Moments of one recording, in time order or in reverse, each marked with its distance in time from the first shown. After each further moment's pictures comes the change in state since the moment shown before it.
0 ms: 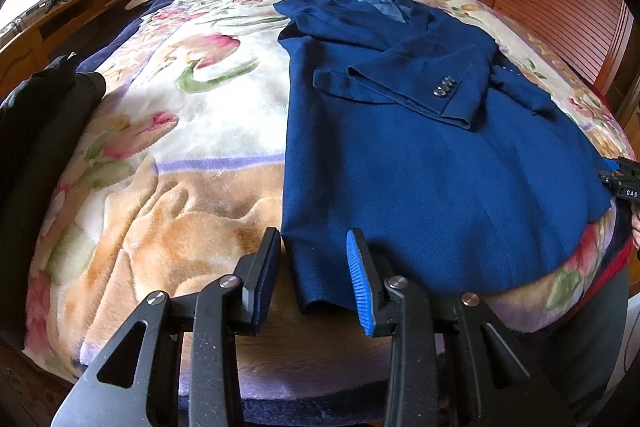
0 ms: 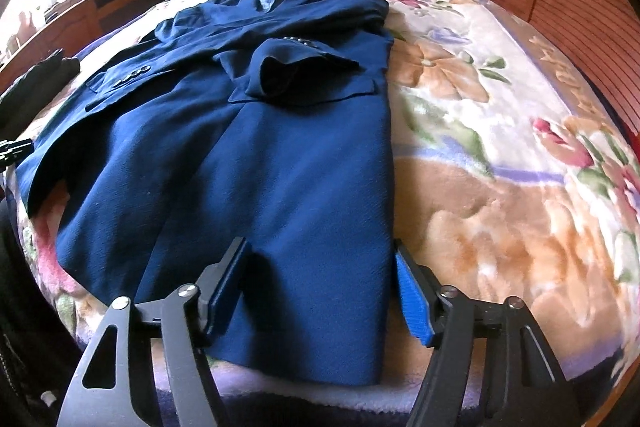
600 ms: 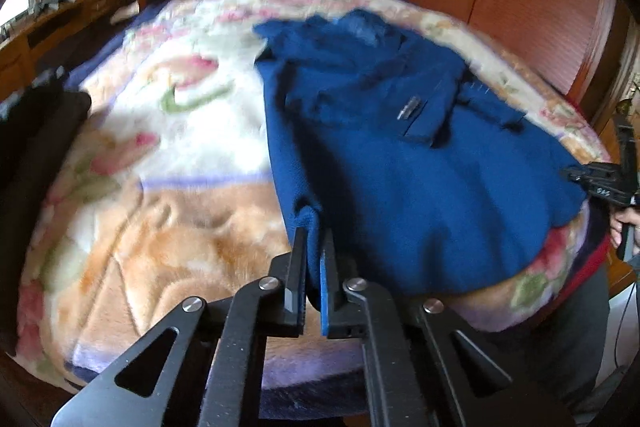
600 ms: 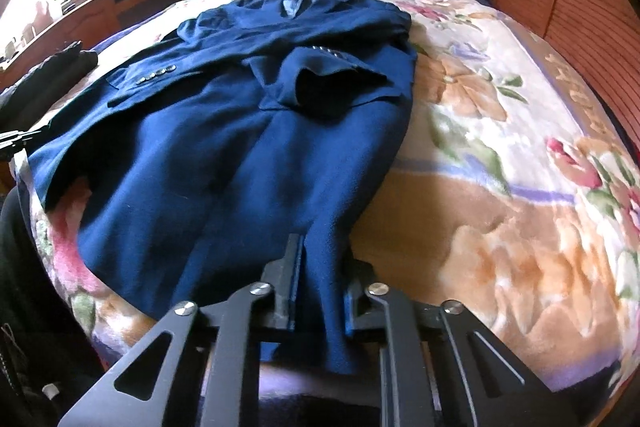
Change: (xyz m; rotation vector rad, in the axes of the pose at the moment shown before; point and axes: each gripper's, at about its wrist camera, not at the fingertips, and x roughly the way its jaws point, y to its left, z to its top) left arm -0.031 -0.008 0.002 0.020 -0.102 -0.093; right arm -0.009 0.011 0.007 -0.049 -0.040 0.030
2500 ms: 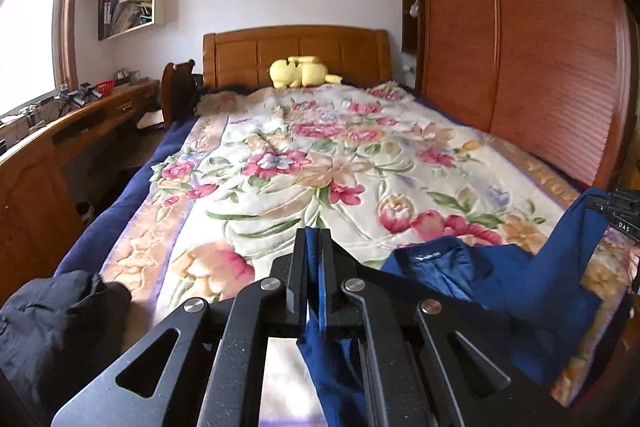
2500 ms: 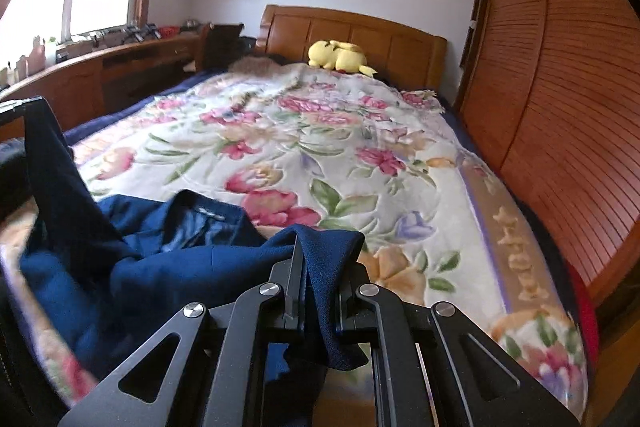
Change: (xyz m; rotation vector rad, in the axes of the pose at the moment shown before) left arm -0.004 0.011 0.189 0.040 -0.313 0.122; right arm -0.053 -0.016 0.135 -0.072 -0.315 -0.147
